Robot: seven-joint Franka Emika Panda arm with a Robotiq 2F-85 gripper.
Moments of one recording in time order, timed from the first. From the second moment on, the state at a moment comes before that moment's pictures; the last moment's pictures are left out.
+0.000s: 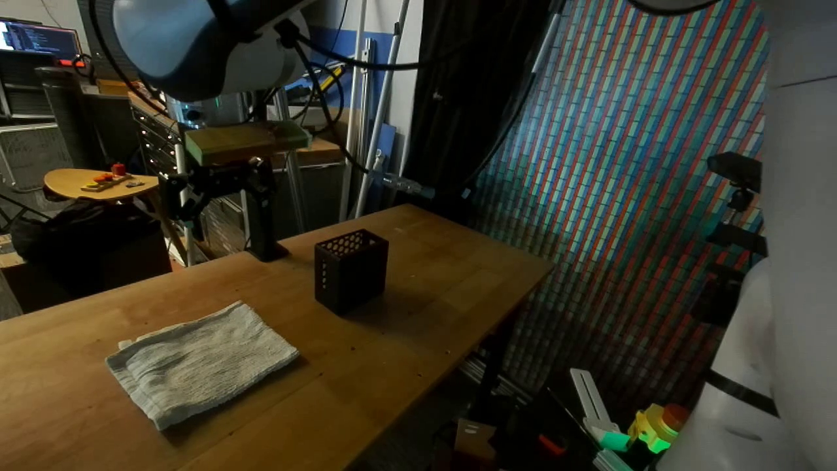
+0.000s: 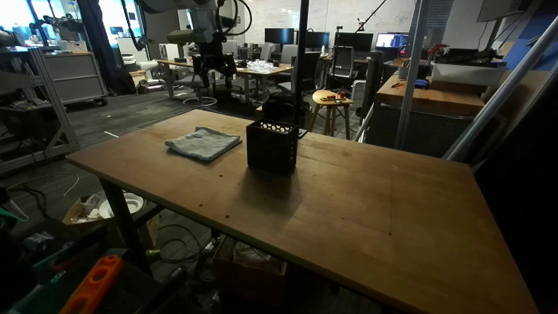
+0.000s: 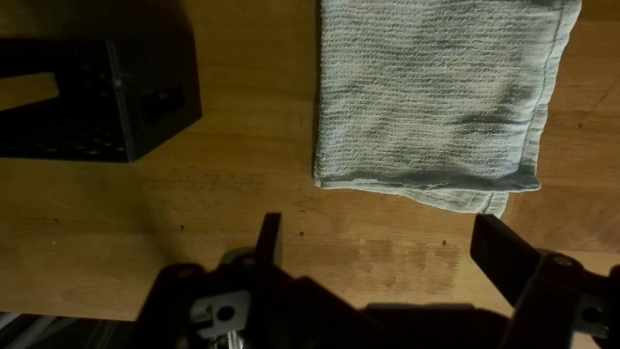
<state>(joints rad) 0.14 0.38 0.14 -1.69 -0.19 2.13 0.31</state>
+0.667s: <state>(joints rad) 0.15 0.67 0.14 -1.56 -0.11 2.26 0.15</state>
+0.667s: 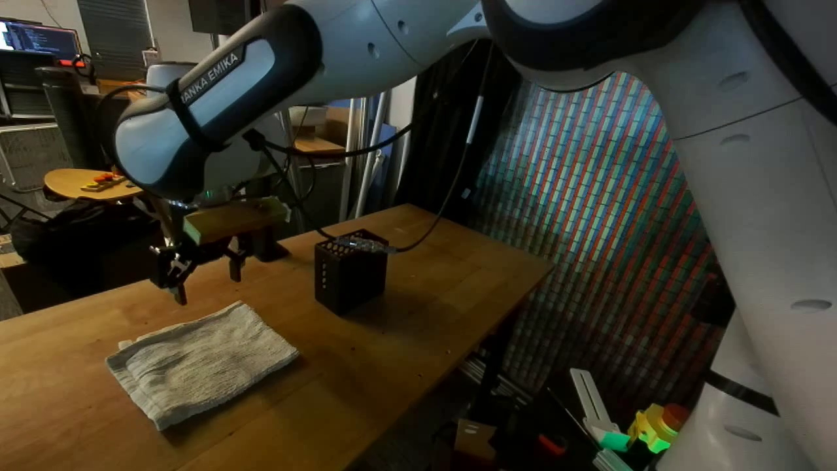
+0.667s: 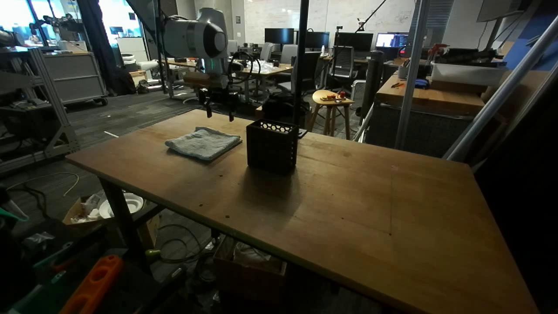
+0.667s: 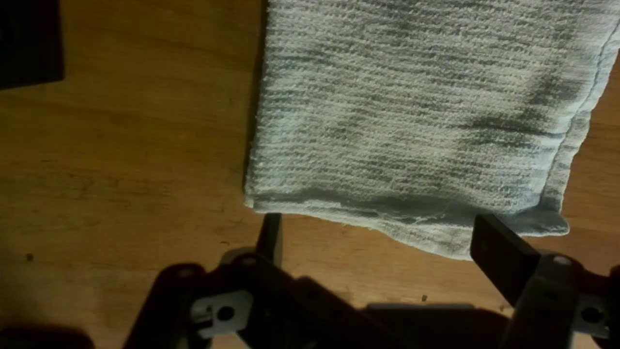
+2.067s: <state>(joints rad) 0.19 0.84 0.19 -1.54 -0.01 2.38 -0.02</state>
